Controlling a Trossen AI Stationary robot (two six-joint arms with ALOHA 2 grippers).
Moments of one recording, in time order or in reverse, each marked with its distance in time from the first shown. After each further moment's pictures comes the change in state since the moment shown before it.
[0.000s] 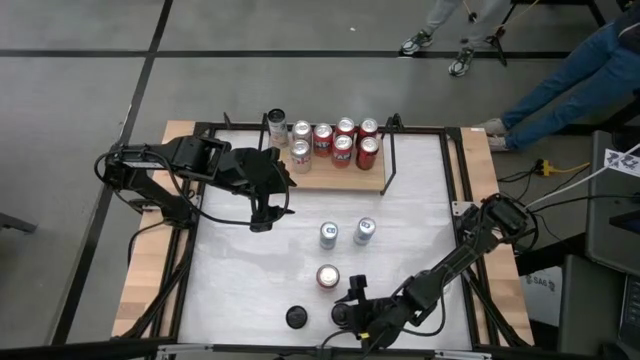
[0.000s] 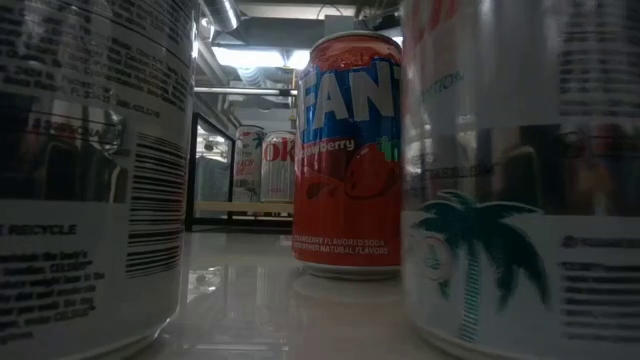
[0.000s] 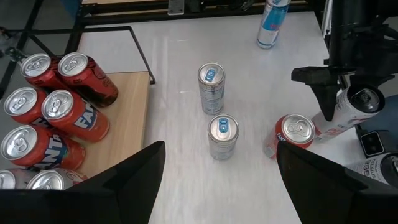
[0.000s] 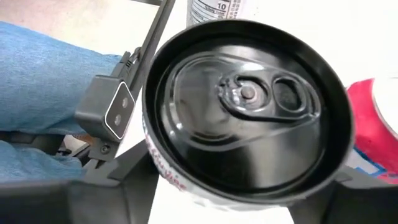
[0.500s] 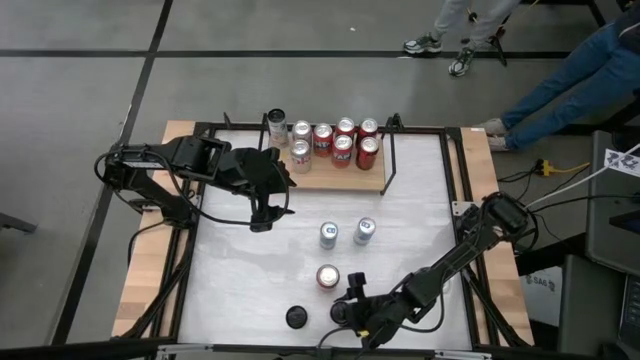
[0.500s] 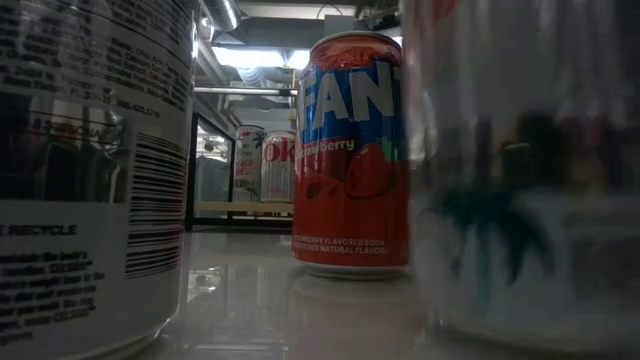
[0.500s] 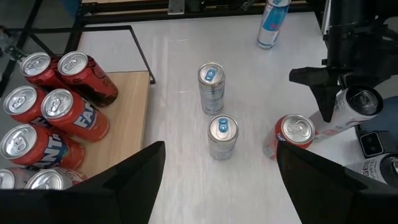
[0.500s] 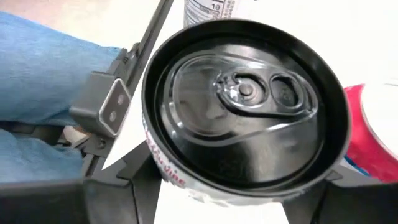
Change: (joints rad) left arm 0.000 0.000 0.000 0.000 0.000 -0.005; right arm -0.018 -0.022 0.010 -0.031 -0.041 -0.033
